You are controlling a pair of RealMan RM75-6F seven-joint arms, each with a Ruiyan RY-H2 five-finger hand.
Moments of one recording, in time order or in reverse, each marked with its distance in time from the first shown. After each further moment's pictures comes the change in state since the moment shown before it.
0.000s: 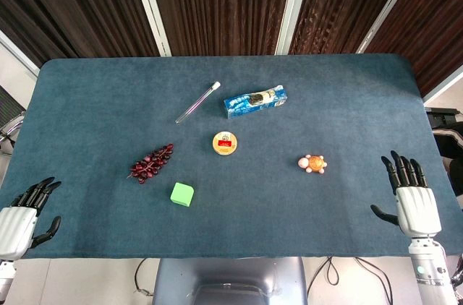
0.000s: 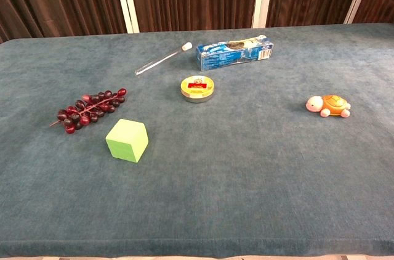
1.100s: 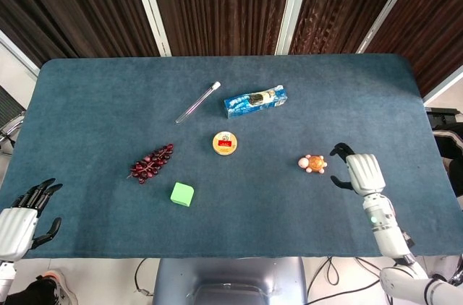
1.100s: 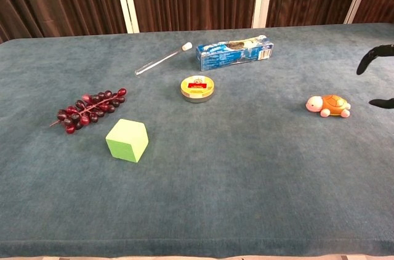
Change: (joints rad) left arm 0.002 0.007 0.006 -0.007 0.001 -0.006 0.003; right arm 0.260 -0.258 0.137 0.372 0.078 -0.382 0.125
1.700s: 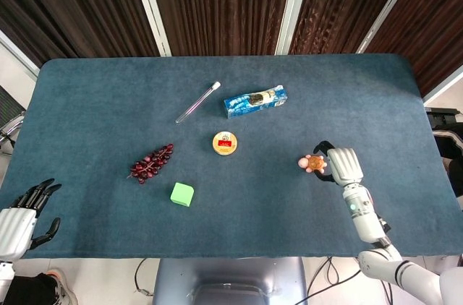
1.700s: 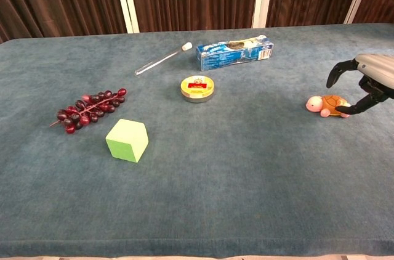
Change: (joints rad) left arm -0.001 0.003 0.002 0.006 0.002 -0.003 -0.016; right arm 0.100 -0.160 0.017 0.217 0.039 -0.109 0.059
